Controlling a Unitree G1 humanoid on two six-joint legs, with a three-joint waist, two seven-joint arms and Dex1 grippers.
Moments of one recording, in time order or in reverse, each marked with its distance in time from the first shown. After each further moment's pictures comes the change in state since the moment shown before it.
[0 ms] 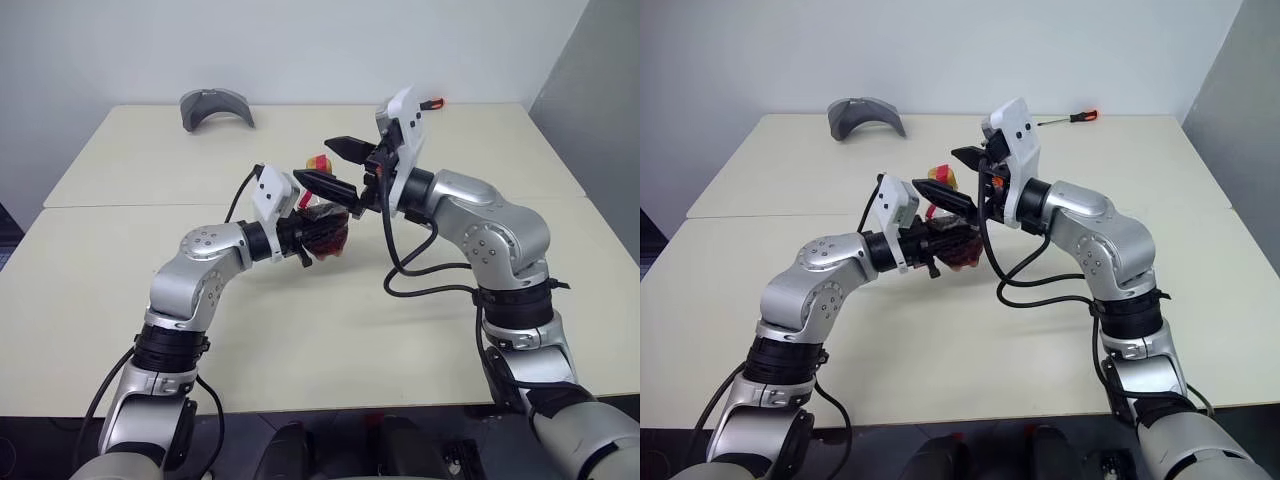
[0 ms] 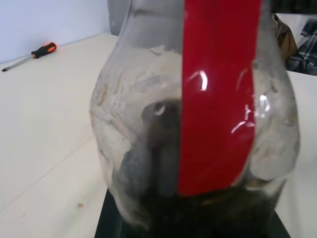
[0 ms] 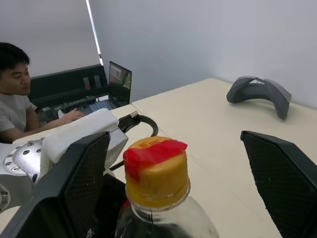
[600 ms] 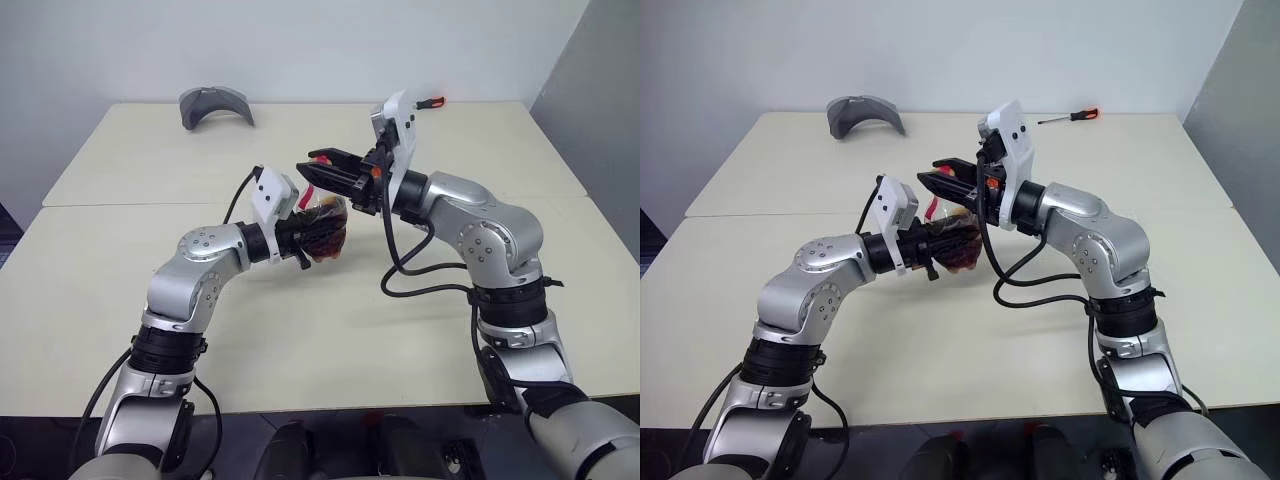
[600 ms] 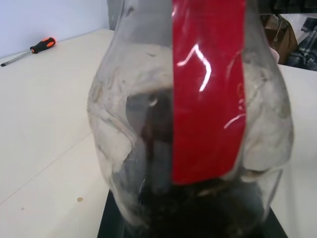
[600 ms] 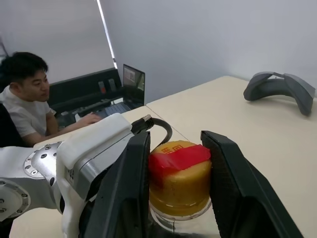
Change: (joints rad) left arm 0.019 0.030 0.002 -0.047 -0.010 0.026 -0.006; right arm -0.004 -0.007 -0.002 0.015 0.044 -0.002 0.091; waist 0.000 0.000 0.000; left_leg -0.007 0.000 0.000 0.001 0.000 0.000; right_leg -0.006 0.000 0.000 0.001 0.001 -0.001
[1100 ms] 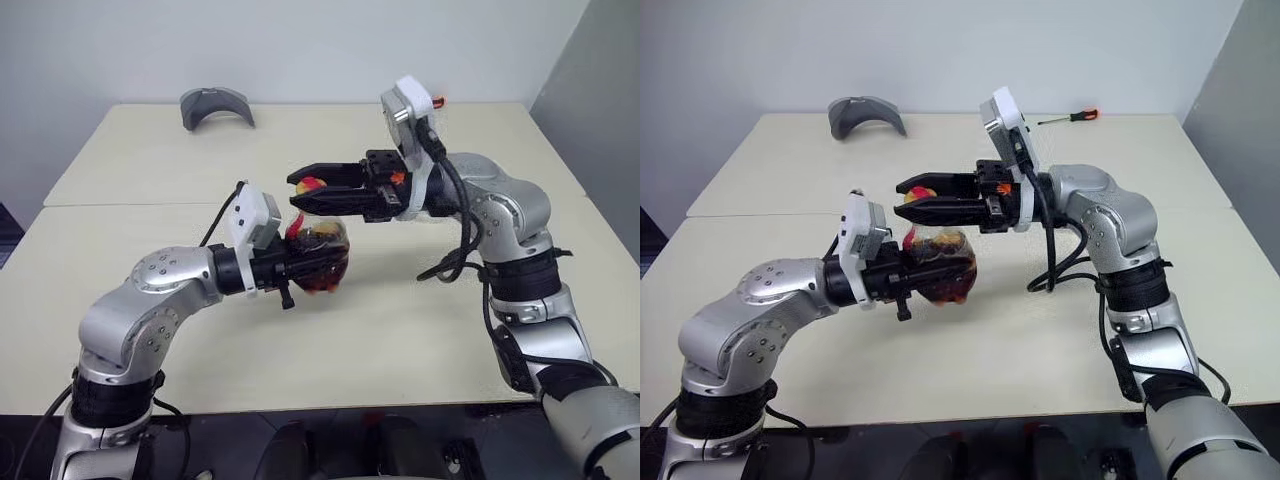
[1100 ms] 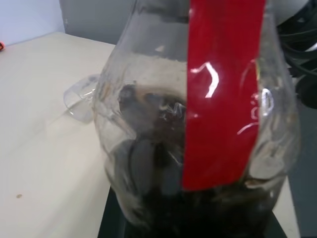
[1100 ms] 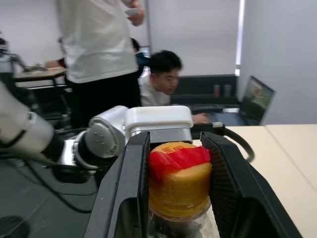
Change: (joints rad) left arm 0.171 0.126 0.132 -0.425 -0.283 0.279 0.037; right arm -0.134 -0.064 0.056 0.193 0.083 -0.096 0.590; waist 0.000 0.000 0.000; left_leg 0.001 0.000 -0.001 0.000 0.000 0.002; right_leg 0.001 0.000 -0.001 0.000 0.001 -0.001
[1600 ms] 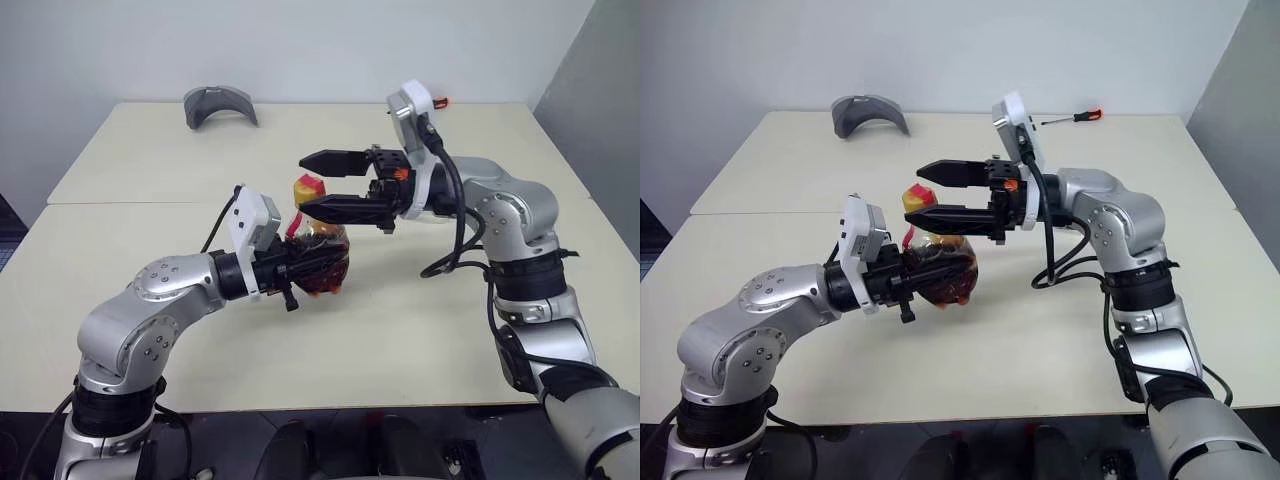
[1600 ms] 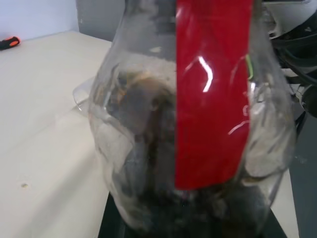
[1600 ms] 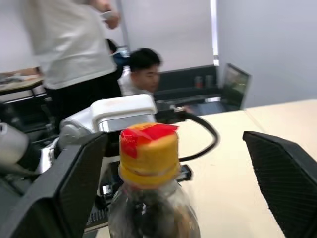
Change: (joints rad) left arm 0.039 -0.030 -0.015 0.008 0.006 -0.023 0.080; right arm 0.088 -0.040 -0.081 -0.098 0.017 0.112 -0.176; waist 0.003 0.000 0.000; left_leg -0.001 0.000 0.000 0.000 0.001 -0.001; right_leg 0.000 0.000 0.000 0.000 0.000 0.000
